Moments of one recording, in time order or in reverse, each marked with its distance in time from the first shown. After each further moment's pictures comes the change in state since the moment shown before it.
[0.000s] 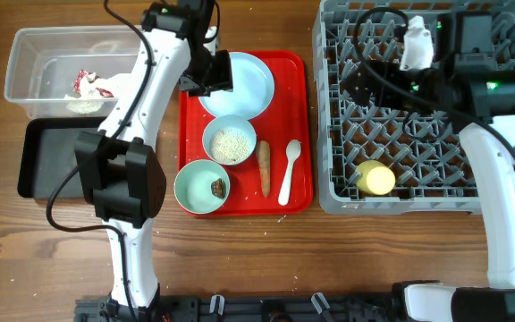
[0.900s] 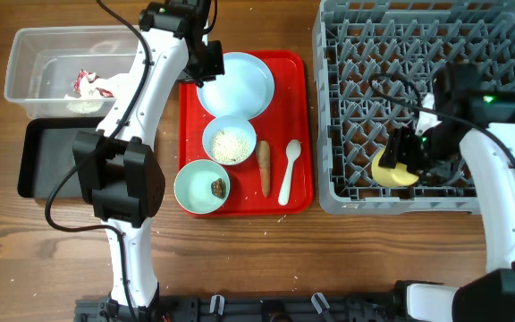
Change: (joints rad) left arm 0.015 0.000 0.000 0.114 -0.200 0.000; right arm -0.122 -0.011 -0.276 -0.328 0.244 0.062
